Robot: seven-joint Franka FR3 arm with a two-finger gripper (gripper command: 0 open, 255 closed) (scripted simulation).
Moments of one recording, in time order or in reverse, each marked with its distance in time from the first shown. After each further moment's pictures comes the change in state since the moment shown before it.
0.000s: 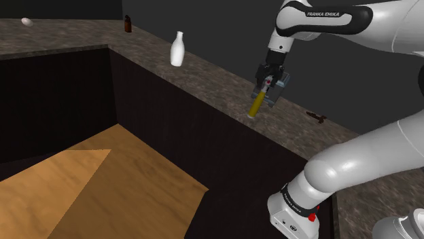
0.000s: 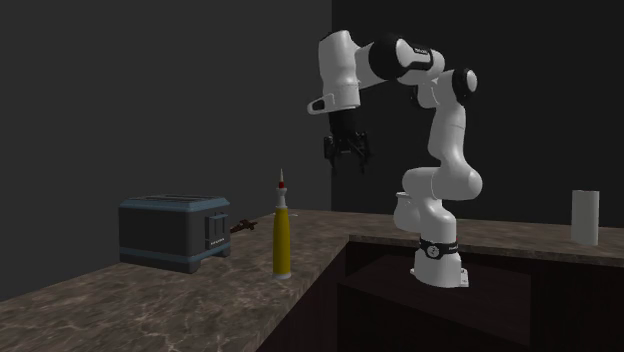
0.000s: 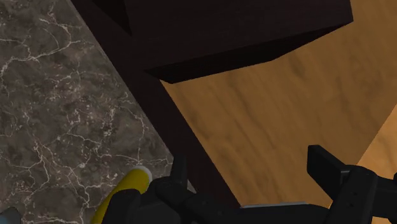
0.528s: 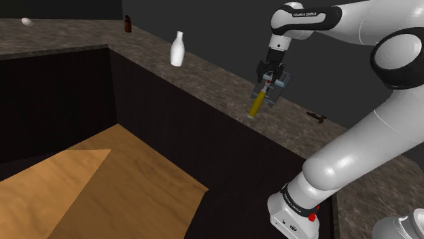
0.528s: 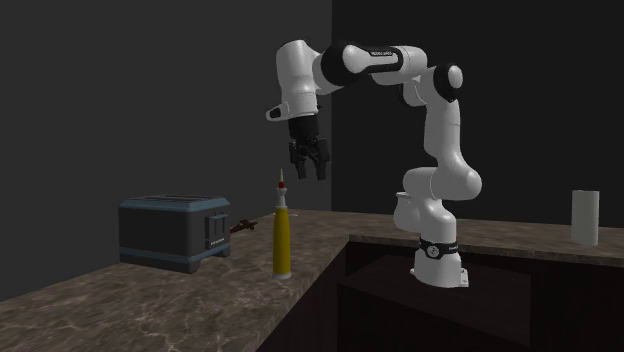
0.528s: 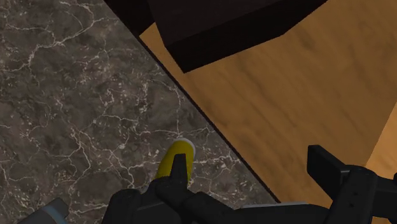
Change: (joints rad) arm -0.068 0.249 -0.084 0.226 0.002 0.018 -0.016
